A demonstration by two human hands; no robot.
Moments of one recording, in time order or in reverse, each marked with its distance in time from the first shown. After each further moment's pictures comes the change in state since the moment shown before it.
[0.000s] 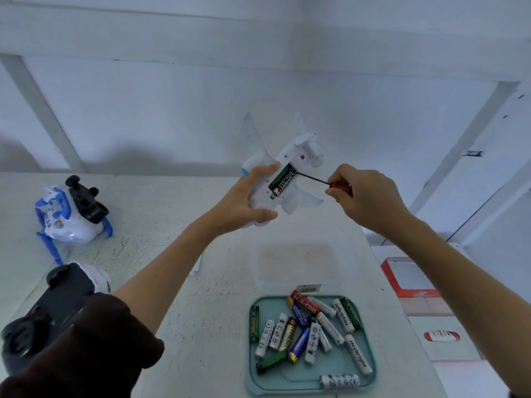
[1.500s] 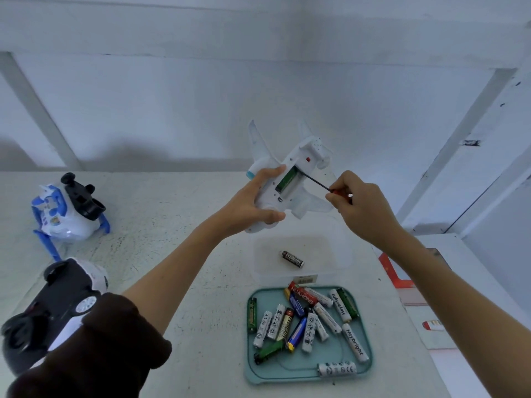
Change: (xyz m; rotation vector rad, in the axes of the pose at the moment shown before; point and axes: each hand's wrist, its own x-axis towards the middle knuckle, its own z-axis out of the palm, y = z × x) left_hand -0.004 0.008 0.021 -0.092 -0.076 -0.082; right_hand -0.029 0.004 0.017 0.348 -0.010 0.200
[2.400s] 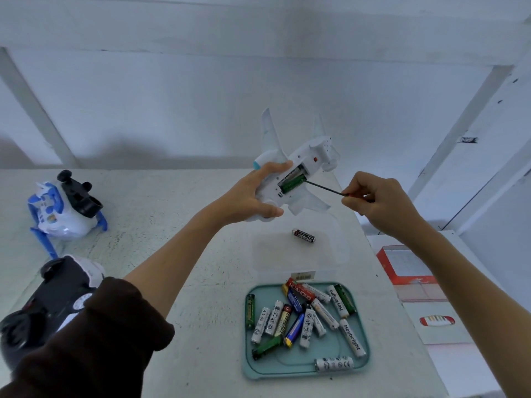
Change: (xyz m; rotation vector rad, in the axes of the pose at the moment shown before) left_hand 0.011 0.004 -0.007 0.109 -0.054 0.043; right_hand -0.004 0.019 -0.027 0.056 -0.069 0.011
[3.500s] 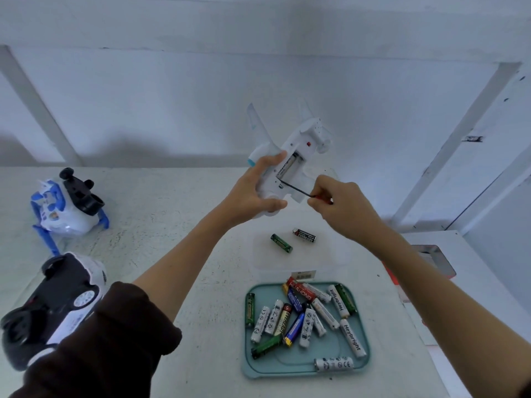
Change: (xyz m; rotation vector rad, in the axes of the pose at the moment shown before) left_hand 0.002 -0.005 0.011 -0.073 0.199 0.042; right_hand 0.007 -0.036 0.040 -0.051 -0.084 0.025
